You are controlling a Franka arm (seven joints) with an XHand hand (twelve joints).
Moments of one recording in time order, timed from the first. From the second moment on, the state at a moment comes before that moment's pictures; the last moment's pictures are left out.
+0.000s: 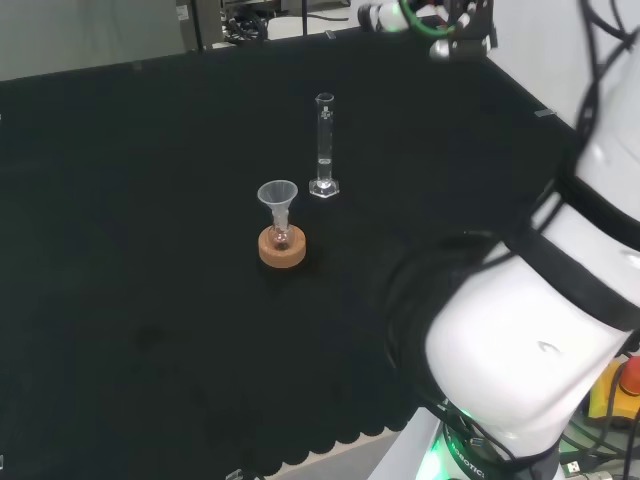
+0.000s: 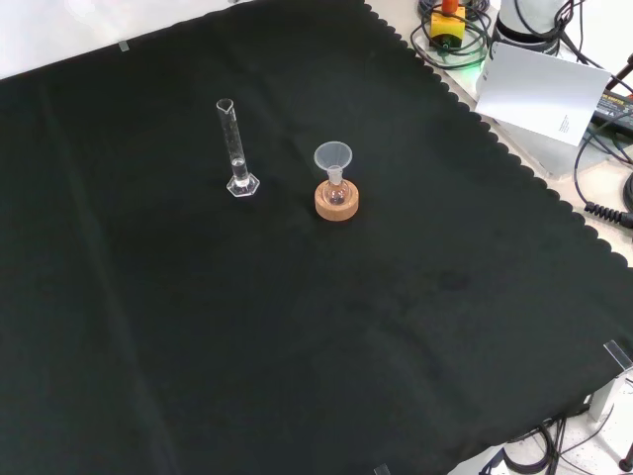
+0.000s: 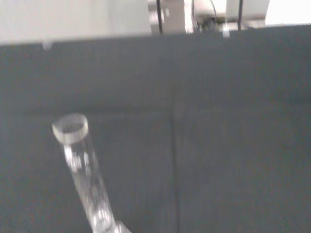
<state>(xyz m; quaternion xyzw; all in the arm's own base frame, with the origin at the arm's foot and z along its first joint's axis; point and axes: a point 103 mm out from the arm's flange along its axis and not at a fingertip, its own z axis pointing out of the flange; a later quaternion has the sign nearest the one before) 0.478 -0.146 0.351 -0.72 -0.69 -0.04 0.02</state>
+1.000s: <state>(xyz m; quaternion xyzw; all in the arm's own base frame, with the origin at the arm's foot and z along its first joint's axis) 0.527 -0.117 0.189 -0.62 -0.74 -0.22 0.17</state>
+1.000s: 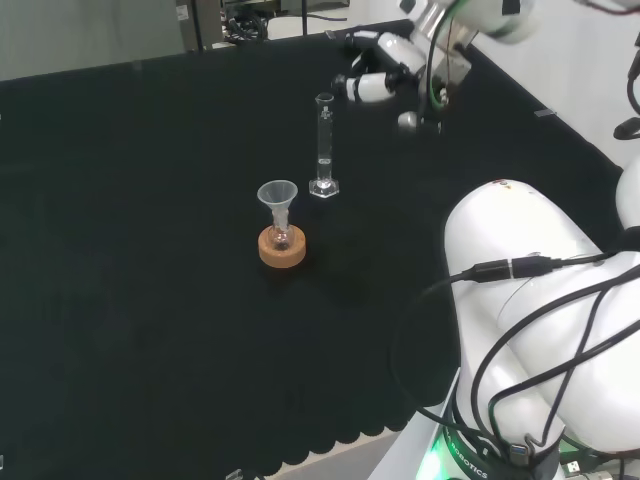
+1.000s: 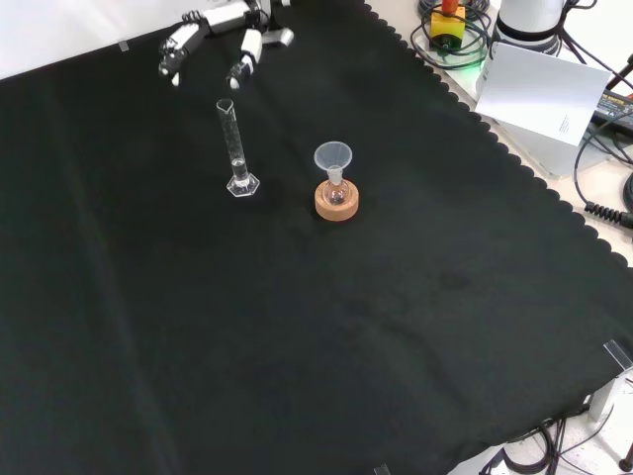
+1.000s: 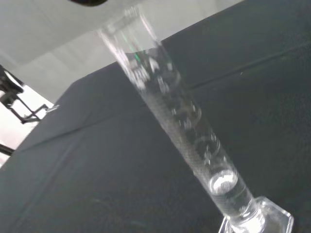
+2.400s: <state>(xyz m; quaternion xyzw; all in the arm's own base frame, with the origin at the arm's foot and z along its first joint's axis) 0.521 -0.093 0.098 -0.53 -0.74 -0.35 0.23</state>
